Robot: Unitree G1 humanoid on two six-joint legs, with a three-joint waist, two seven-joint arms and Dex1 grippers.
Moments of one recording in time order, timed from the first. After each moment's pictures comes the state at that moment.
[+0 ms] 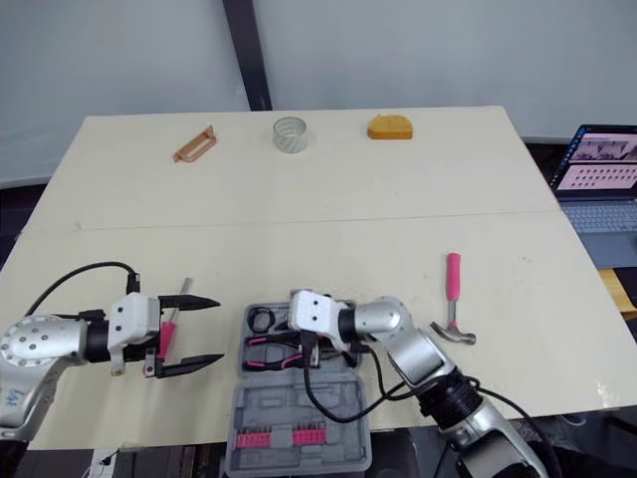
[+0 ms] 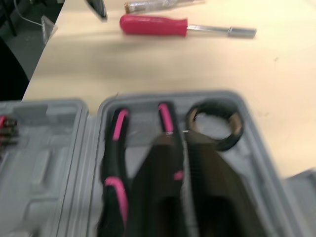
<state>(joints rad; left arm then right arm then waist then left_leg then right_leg) 0.05 0.85 0.17 -0.23 -0.35 0.06 -1.11 -0.42 -0.32 0.50 0.02 0.03 0.18 0.99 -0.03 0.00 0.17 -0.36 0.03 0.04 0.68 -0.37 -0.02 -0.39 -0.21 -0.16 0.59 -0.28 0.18</state>
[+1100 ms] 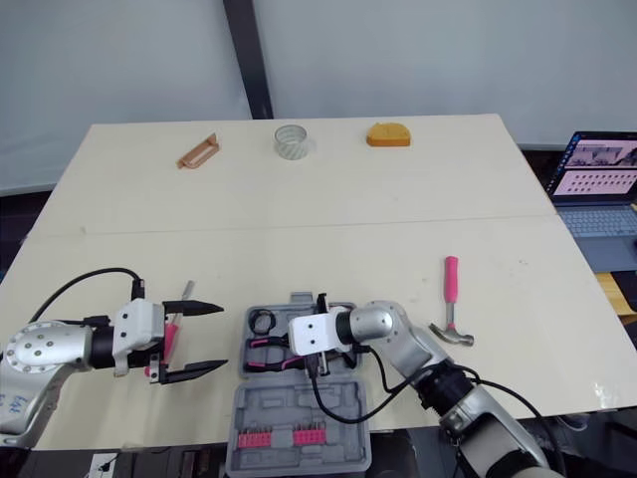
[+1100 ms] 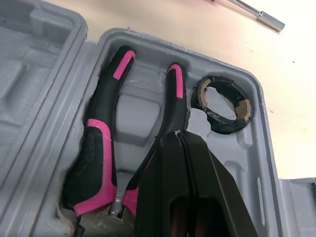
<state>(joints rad) 0.08 0.84 0.16 -0.25 -0.35 0.06 -1.09 -0.50 -0.35 0.61 0.19 -0.22 -0.13 0.96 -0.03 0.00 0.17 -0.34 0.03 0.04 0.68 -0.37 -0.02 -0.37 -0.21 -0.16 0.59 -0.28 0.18</state>
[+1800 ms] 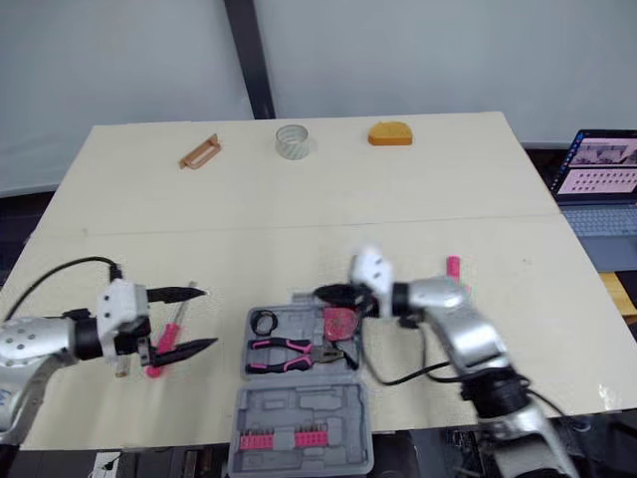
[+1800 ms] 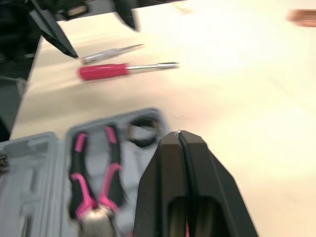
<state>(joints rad) 0.09 0.85 0.31 -0.19 -0.39 0.19 -1.01 -0.37 -0.58 0.09 -0.18 0.35 0.42 1.05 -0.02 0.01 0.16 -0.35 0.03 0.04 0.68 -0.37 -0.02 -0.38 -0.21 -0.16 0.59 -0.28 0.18</state>
